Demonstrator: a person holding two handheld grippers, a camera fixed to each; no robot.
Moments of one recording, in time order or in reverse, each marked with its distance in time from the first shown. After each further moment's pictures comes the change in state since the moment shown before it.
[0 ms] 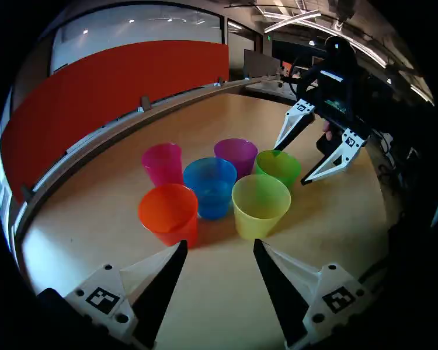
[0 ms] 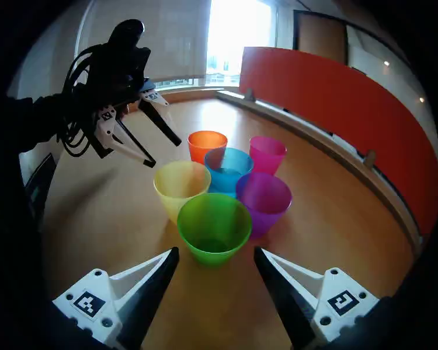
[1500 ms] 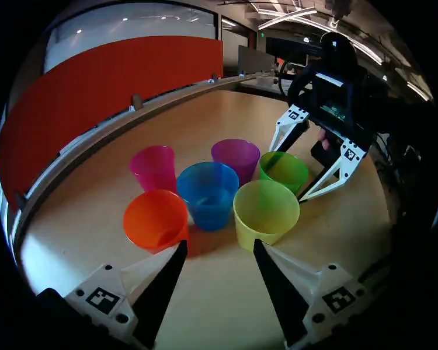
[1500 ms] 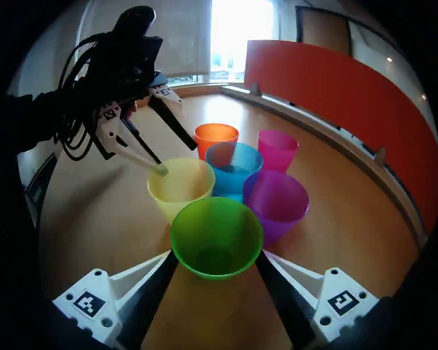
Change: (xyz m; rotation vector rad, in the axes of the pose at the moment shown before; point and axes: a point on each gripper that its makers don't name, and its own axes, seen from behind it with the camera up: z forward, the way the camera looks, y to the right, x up) left arm 0.010 -0.003 0.030 -0.037 -0.017 0.020; right arm 0.002 -0.004 0.035 0.041 -0.012 0.007
